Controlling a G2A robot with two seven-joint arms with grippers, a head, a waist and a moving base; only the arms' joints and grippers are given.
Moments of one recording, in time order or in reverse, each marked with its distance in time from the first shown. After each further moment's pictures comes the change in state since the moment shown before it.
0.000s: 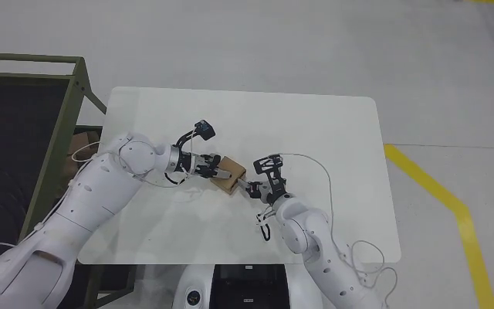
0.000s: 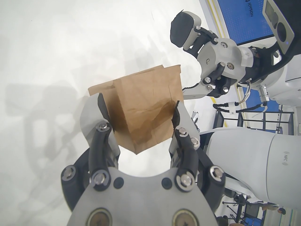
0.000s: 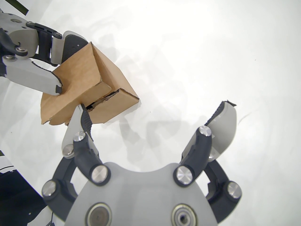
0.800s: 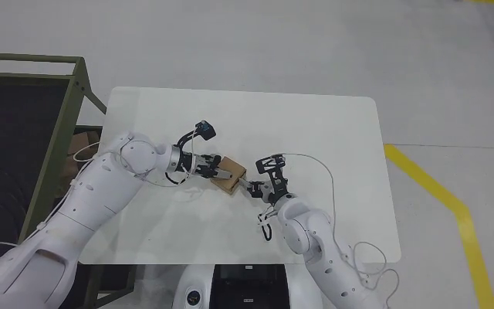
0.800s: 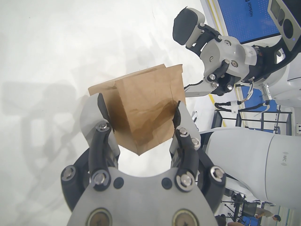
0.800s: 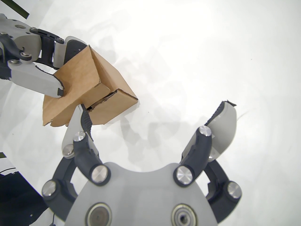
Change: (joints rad) left arm -0.003 -0.014 -0.004 0.019 -0.002 -0.001 -0.014; right arm -0.012 0.002 0.015 -0.010 0.004 -0.006 -0.009
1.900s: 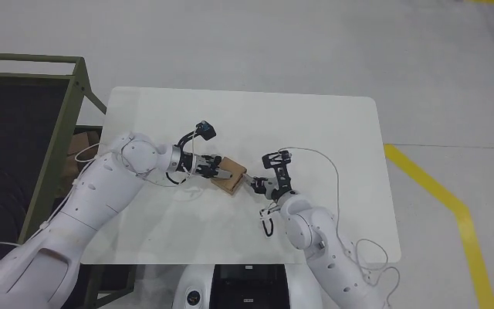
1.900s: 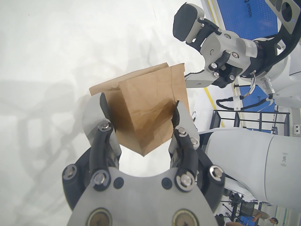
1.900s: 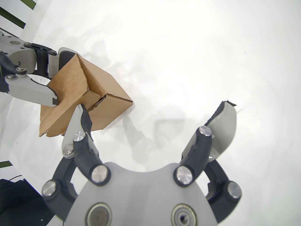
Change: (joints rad) left arm 0.000 -0.016 -0.005 0.025 0.001 -0.006 -0.009; right arm 0.013 -0.005 0.028 0.016 0.074 0.035 0.005
